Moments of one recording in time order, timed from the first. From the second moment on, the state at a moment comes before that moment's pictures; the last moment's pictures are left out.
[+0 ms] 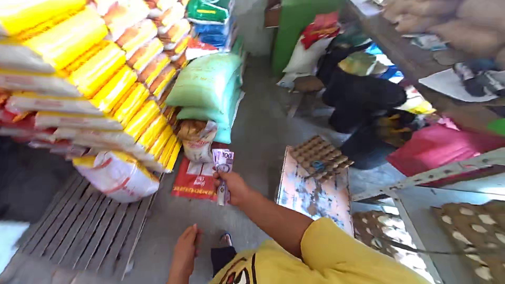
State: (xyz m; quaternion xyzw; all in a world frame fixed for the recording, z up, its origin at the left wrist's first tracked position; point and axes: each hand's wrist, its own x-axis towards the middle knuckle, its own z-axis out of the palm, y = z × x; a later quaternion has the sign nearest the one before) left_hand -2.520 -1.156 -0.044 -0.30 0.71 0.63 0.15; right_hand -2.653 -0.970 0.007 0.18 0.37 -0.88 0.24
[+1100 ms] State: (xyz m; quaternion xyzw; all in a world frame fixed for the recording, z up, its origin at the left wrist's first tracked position) left_hand -3.601 -0.728 0.004 0.08 0.73 0.54 0.41; right_hand -3.515 -0.552 0.034 0.21 0.48 -0.85 -0.08
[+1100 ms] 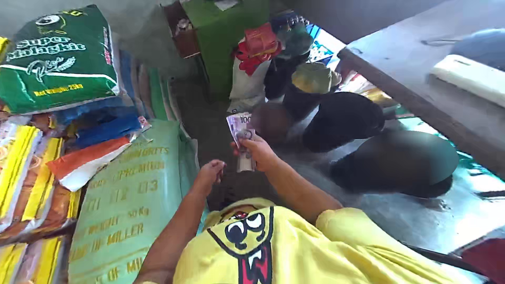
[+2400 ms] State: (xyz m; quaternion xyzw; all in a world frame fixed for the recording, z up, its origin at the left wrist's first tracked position) left_hand -4.846 -0.199 -0.012 0.33 0.89 0.13 0.27; right_hand -4.395 -0.188 -0.011 0.48 0.58 -0.65 -0.14
